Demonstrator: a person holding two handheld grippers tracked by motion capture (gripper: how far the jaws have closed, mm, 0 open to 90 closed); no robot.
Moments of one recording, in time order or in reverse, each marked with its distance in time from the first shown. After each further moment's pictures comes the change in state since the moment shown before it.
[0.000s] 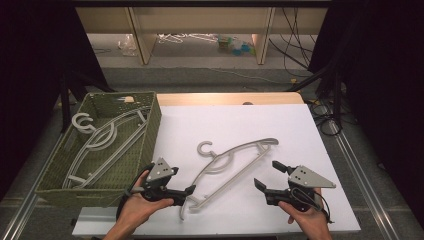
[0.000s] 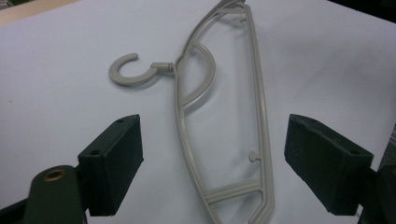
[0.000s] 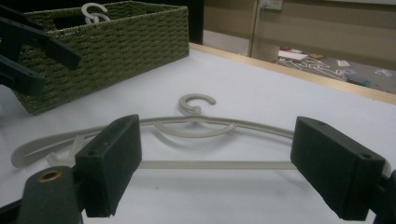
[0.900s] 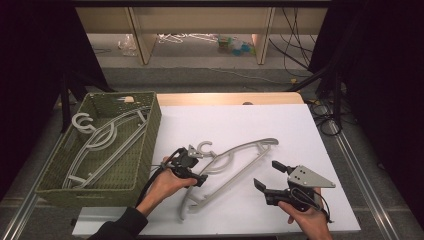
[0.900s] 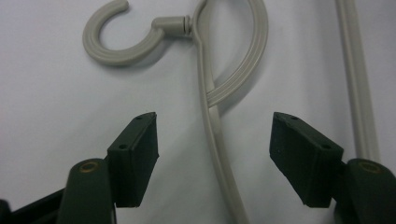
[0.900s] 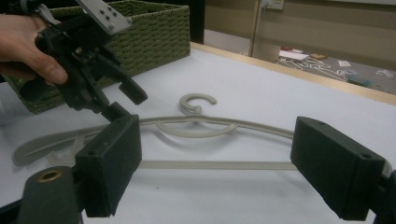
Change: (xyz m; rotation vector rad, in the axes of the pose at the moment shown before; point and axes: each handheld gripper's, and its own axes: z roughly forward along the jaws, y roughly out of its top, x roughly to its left) left arm 0.023 0.026 0.095 0.320 0.039 0.073; right arm 0.000 0.002 -0.003 0.041 -0.008 -0.006
